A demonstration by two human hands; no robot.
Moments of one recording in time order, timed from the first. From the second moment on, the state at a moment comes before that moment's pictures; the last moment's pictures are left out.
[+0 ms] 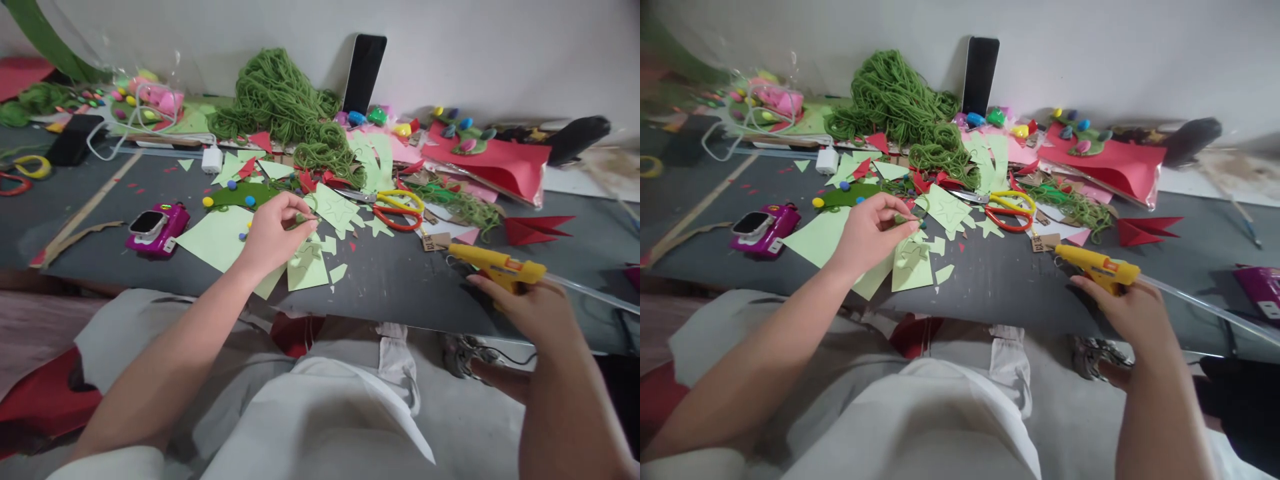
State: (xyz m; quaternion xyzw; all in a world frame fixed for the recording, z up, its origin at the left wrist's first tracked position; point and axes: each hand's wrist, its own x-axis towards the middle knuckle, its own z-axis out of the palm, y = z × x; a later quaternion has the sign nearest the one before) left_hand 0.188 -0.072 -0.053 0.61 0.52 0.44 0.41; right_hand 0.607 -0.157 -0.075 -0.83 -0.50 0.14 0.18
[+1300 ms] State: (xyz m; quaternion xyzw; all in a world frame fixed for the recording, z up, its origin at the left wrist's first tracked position) left_hand 0.185 -0.077 -0.052 0.75 0.52 0.33 0.23; right_hand 0.398 -0.040 -0.045 -0.32 -0.89 0.17 0.26
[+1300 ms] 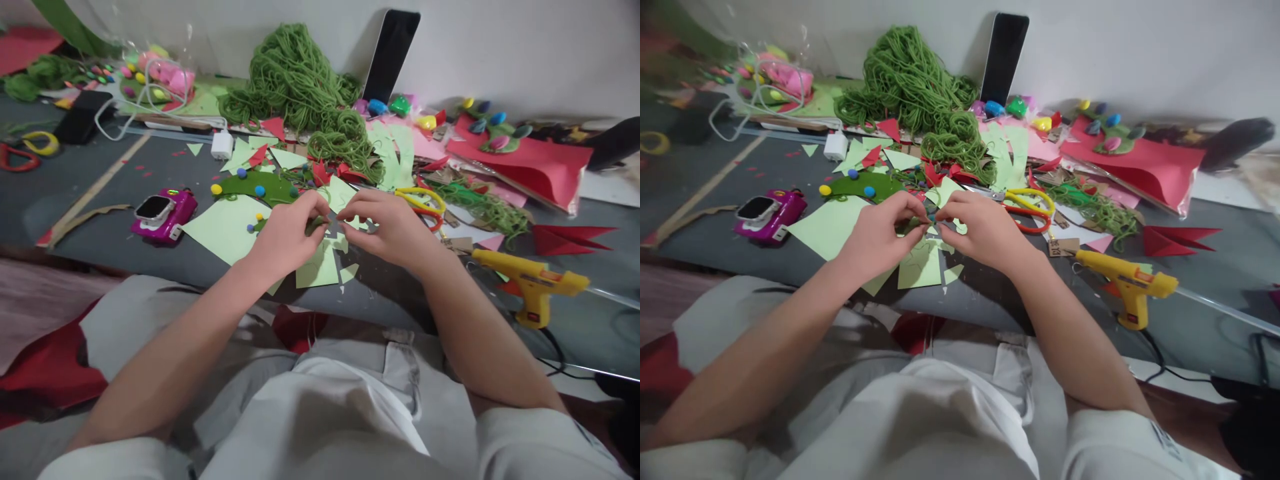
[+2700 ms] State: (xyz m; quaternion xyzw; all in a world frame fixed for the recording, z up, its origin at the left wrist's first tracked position) left_hand 0.189 -0.076 -0.050 0.71 0.48 0.34 0.38; right_hand 0.412 -0.023 -0.039 -0.35 -0.76 0.52 0.19
